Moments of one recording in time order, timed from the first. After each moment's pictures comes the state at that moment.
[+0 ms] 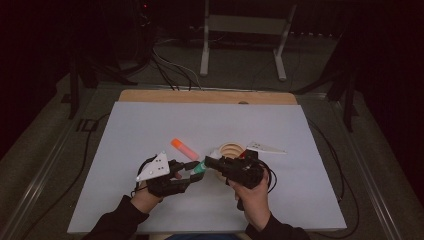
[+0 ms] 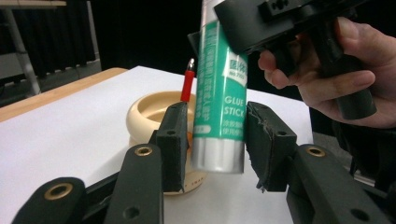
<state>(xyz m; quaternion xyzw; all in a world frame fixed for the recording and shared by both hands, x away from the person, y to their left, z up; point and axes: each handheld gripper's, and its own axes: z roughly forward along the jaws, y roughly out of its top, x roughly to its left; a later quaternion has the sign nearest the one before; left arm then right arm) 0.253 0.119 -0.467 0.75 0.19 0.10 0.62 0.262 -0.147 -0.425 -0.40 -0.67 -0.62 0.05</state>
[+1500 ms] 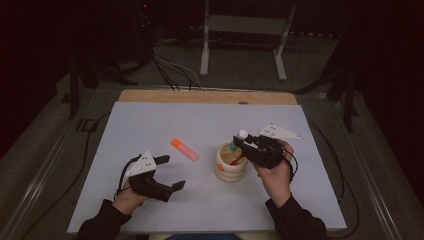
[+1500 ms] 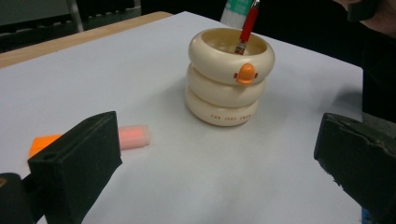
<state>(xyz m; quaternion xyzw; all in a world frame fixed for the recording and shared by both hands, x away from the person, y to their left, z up) 0.256 0.160 -0.480 0.79 0.28 0.12 0.54 0.300 -0.186 -0.409 -0.41 -0.74 -0.49 -0.19</state>
